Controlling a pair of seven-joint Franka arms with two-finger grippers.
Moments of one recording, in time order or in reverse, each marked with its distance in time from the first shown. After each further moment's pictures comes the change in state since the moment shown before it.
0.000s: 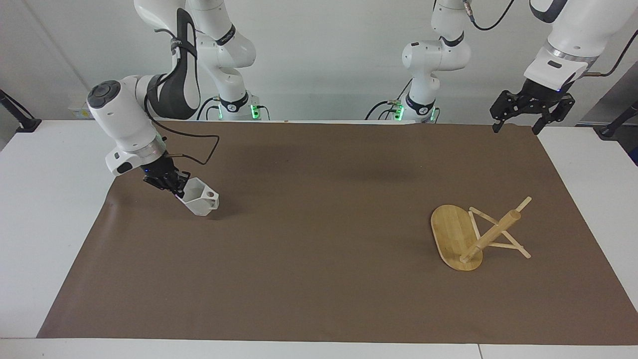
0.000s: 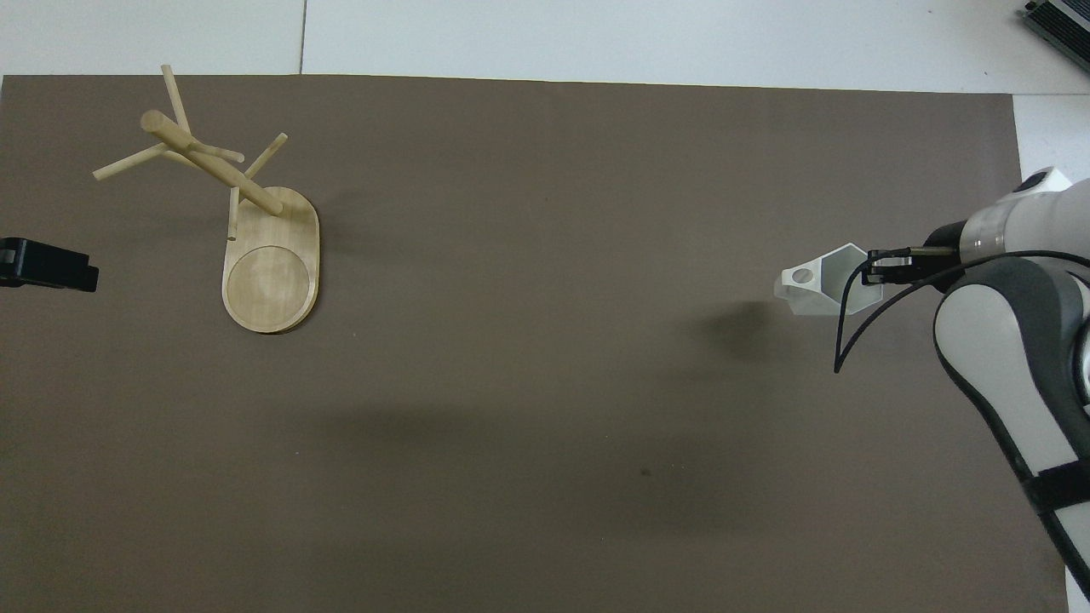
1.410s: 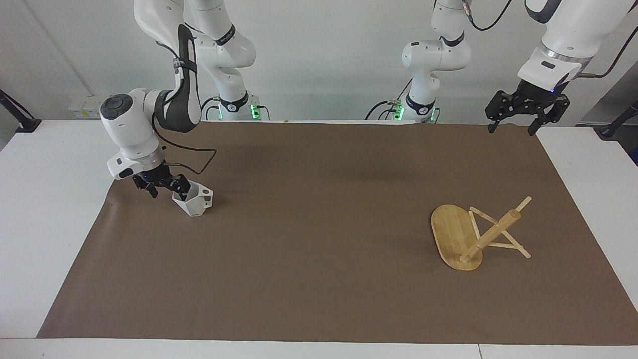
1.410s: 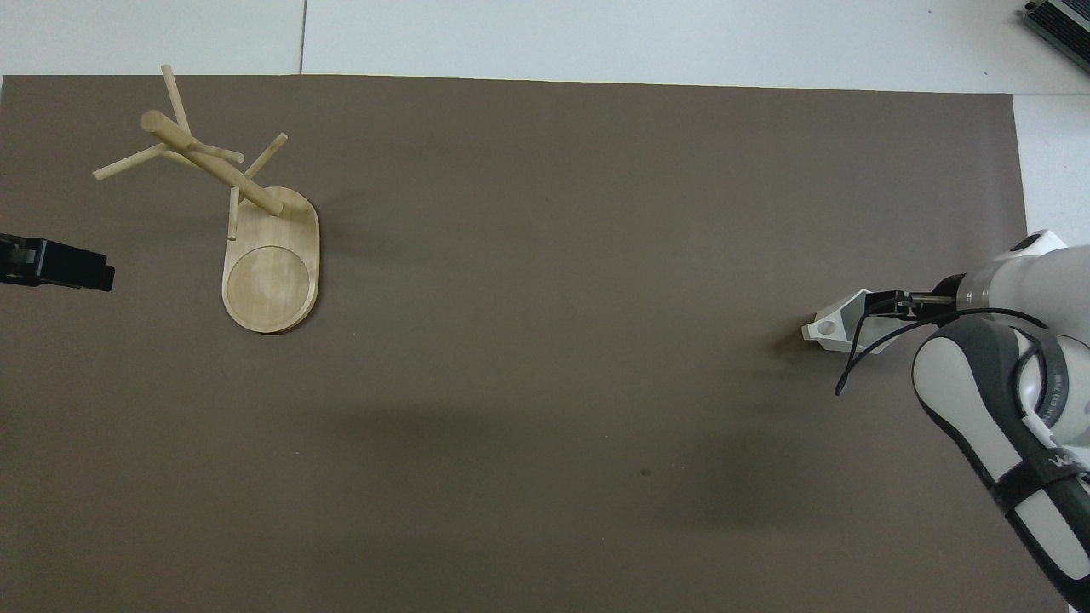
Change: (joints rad) left arm -0.023 0.002 -0.001 0.000 0.000 0.012 0.000; right arm -0.024 0.016 -0.113 -0.283 -0.131 0.312 0.000
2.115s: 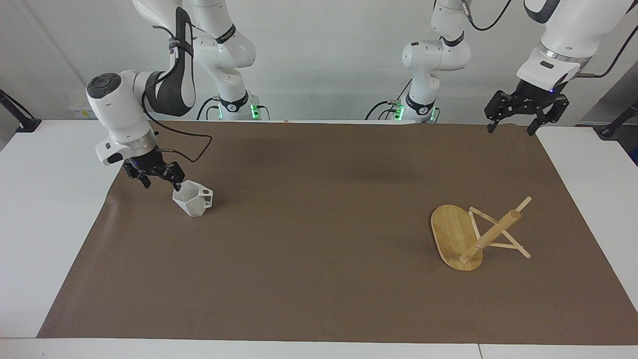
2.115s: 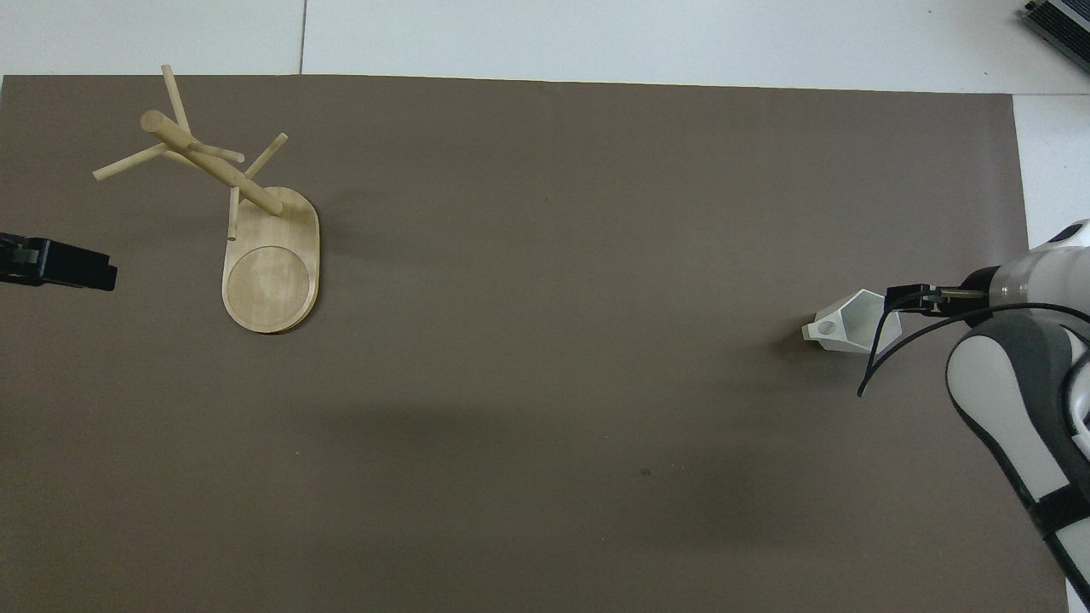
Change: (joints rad) left arm -0.001 0.000 -0.003 0.000 0.000 0.002 0.000; right arm -0.001 -0.059 0.000 0.039 0.000 -0.087 0.013
